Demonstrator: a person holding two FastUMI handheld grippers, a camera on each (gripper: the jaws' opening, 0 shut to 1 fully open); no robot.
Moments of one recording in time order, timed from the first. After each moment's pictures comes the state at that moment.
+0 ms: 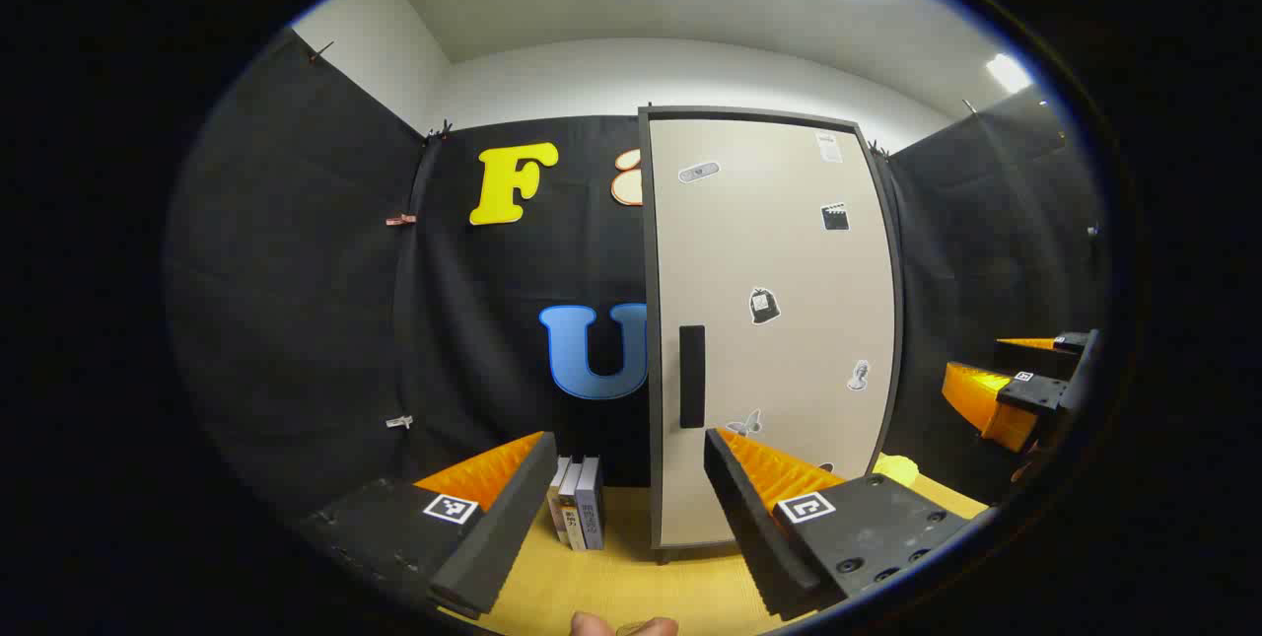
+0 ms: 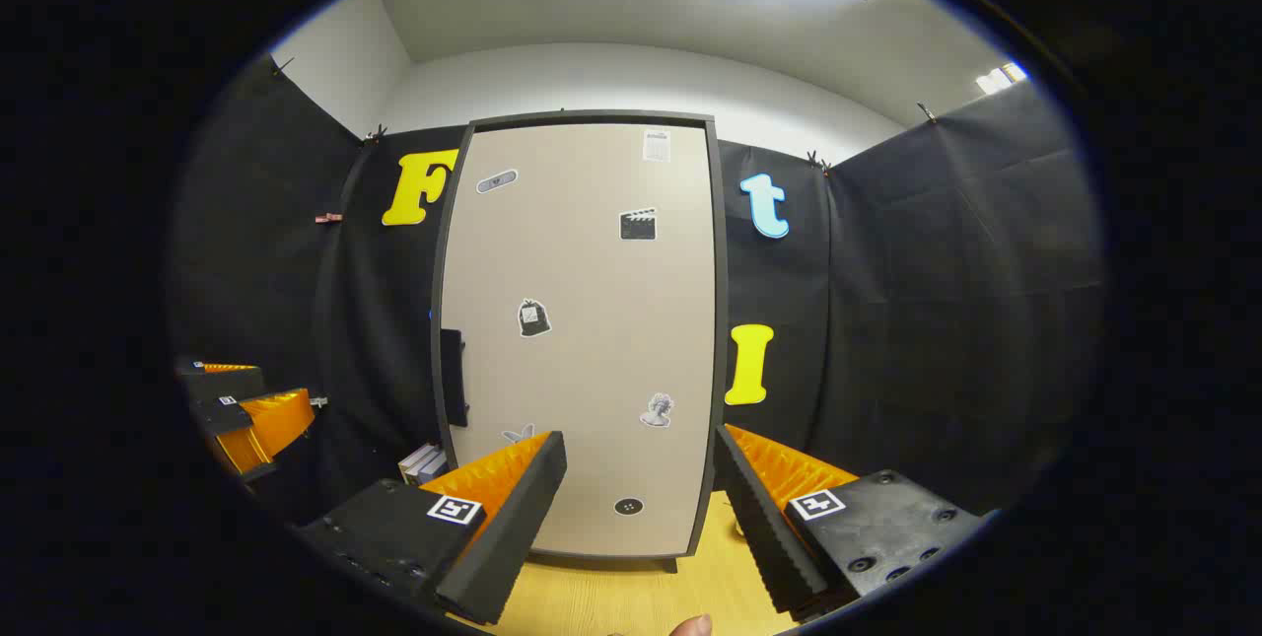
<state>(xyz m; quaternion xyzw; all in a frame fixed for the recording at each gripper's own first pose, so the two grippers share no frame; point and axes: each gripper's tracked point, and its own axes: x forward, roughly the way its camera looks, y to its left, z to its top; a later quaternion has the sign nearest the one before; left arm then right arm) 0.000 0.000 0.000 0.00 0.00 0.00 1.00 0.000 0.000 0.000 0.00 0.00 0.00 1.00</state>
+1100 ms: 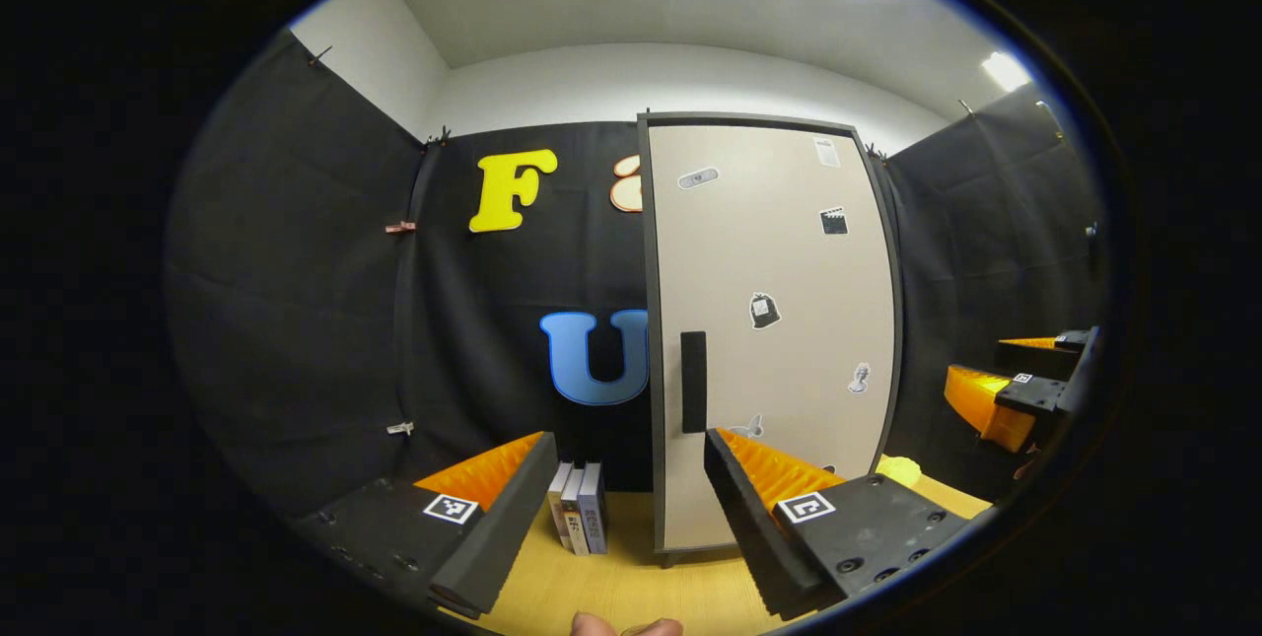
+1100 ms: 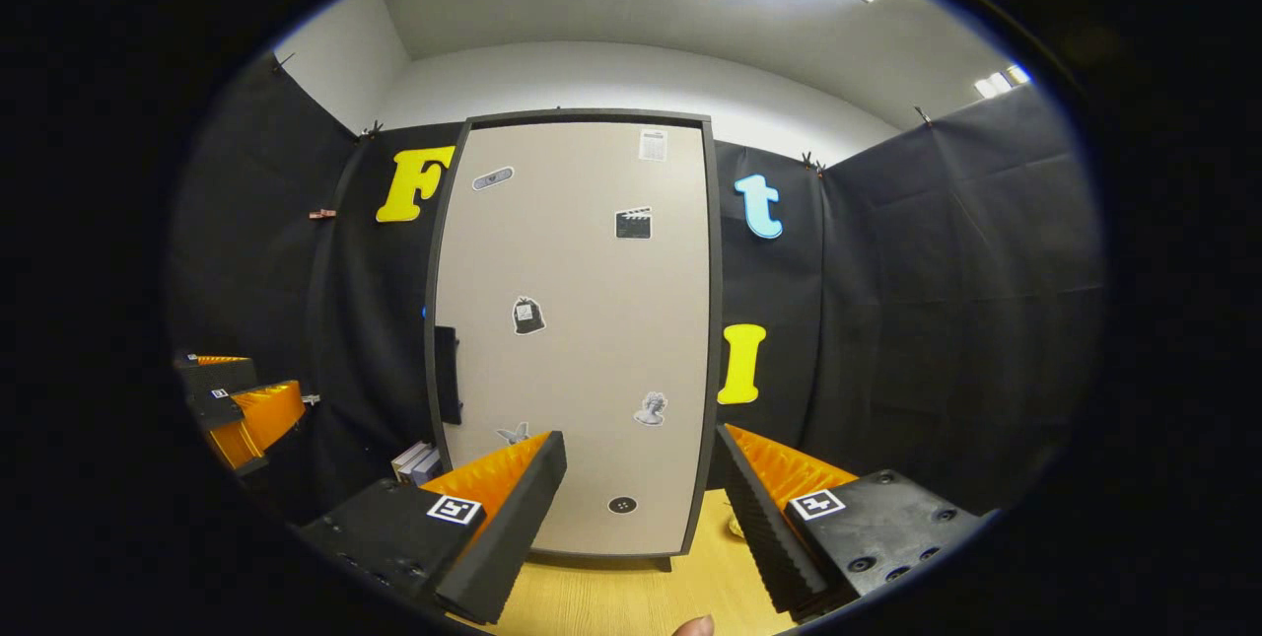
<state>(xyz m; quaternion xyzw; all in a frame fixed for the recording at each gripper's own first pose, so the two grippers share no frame) -0.001 0.006 0.003 0.00 -0.01 0.00 1.00 0.000 0.002 0.000 0.00 0.00 -0.01 1.00</state>
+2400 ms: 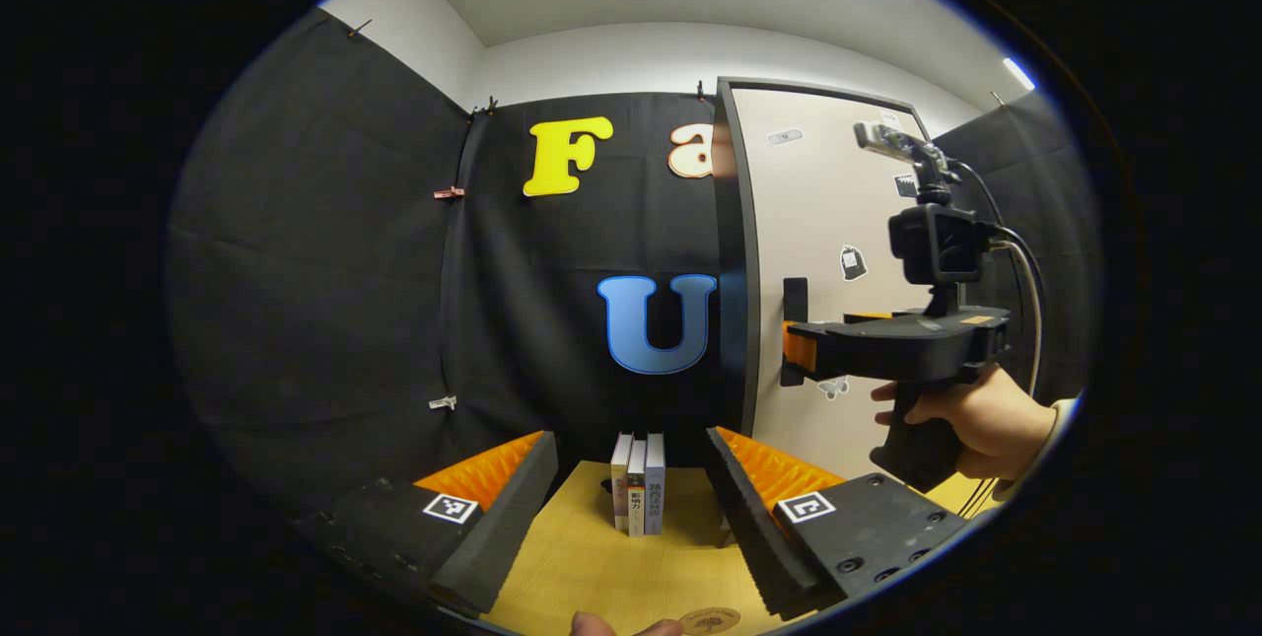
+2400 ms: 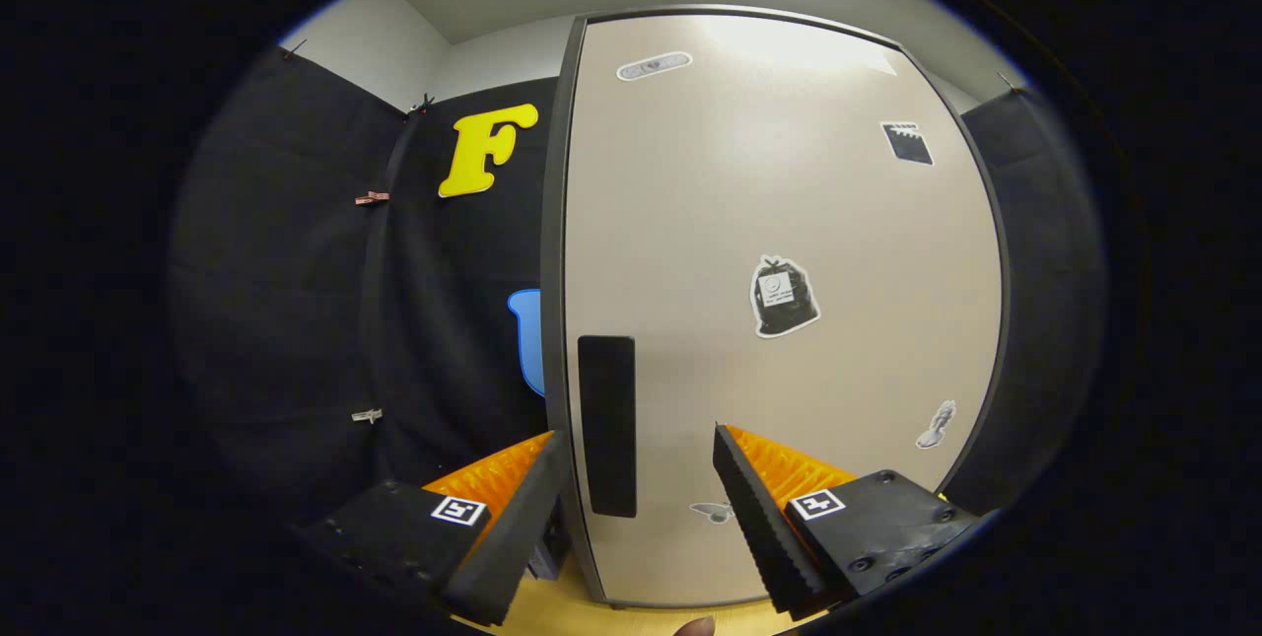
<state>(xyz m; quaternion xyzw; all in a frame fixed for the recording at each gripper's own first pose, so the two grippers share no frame) 0.004 0.103 -0.055 0.00 0.03 0.05 1.00 0.182 0.218 -0.047 0.03 0.04 0.10 0.99</state>
